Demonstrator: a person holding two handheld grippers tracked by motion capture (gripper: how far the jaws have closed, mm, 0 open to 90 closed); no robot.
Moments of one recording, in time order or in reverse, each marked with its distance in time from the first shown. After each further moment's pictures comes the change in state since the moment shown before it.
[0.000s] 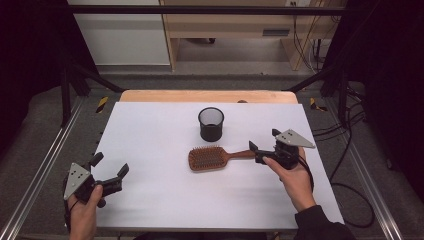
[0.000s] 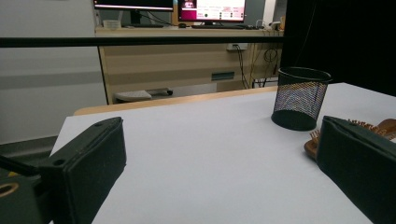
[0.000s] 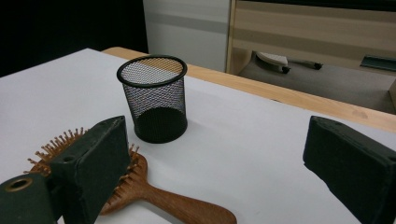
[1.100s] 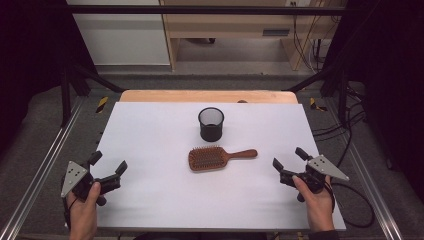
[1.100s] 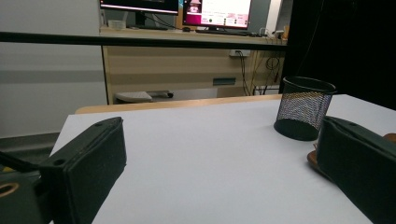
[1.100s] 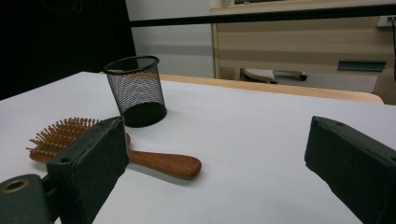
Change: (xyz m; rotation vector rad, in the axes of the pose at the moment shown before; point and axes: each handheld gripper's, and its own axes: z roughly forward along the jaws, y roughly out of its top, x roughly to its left) left arm 0.006 0.000 0.002 -0.020 0.012 -0.049; right arm -0.032 -0.063 -0.062 -0.138 -0.032 0.095
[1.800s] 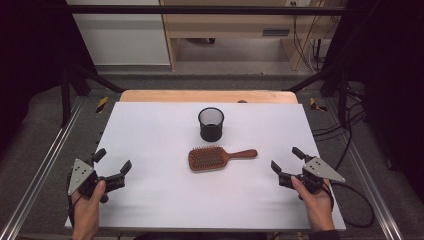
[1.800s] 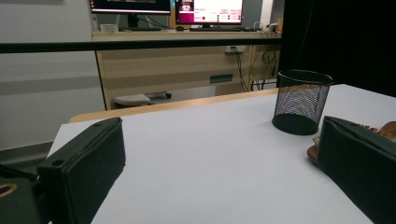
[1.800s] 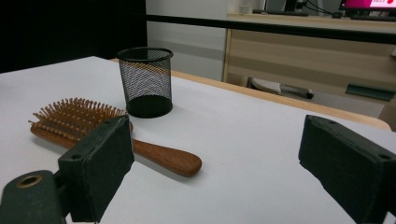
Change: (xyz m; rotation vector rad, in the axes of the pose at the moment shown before) left arm -0.005 0.001 0.010 0.006 -0.023 0.059; right arm -0.001 -0.006 0.002 -0.013 0.051 -0.131
